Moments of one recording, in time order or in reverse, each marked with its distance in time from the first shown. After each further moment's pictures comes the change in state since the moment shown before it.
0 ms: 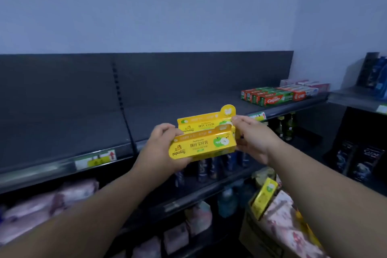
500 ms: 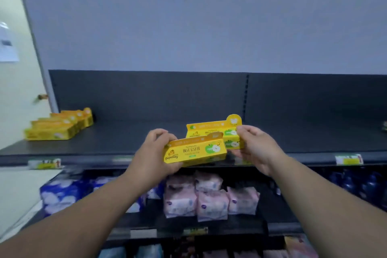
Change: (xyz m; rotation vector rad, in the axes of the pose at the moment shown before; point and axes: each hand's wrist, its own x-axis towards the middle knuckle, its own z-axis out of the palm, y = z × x) left_hand -0.191 -0.176 -0.288 0.285 0.259 -0.256; right_hand -0.078 -0.005 0.364 0.038 -0.299 -0.029
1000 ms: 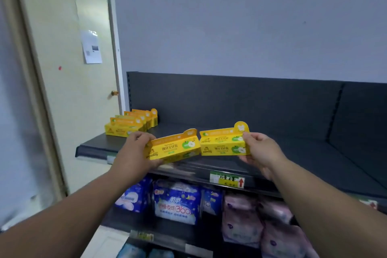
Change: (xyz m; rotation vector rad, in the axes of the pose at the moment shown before) left_hand -0.016 -0.166 -0.114 0.249 0.180 -0.388; right_hand 0.074 0.024 0.186 -0.057 -0.138 0.040
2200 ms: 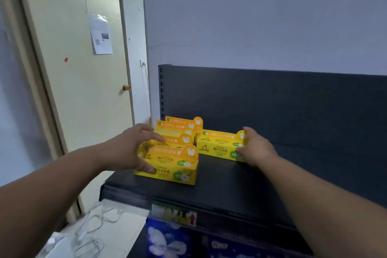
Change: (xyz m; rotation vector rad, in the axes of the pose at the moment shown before) left_hand 0.191 -0.227 -0.051 0.141 -0.493 0.189; right_hand 0.148 0.015 0.253 -1.040 -0.020 -0.154
